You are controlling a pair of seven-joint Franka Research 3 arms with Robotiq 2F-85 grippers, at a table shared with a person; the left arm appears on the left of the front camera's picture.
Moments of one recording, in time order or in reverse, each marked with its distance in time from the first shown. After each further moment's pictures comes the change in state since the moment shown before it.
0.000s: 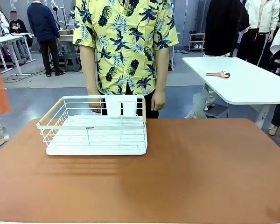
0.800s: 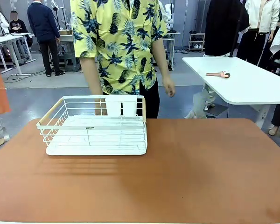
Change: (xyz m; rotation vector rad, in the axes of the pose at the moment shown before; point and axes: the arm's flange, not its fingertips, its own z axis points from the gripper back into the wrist) left arm 0.000 0.000 0.000 0.000 -0.001 0.000; right arm 0.000 0.001 -0.001 -0.001 0.001 0.001
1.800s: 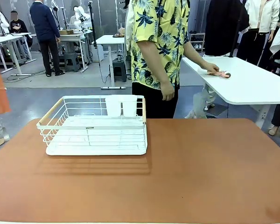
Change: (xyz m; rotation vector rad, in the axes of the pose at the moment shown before) left arm 0.000 0.000 0.000 0.000 0.000 0.000; right arm 0.000 0.000 0.000 0.000 0.000 0.000
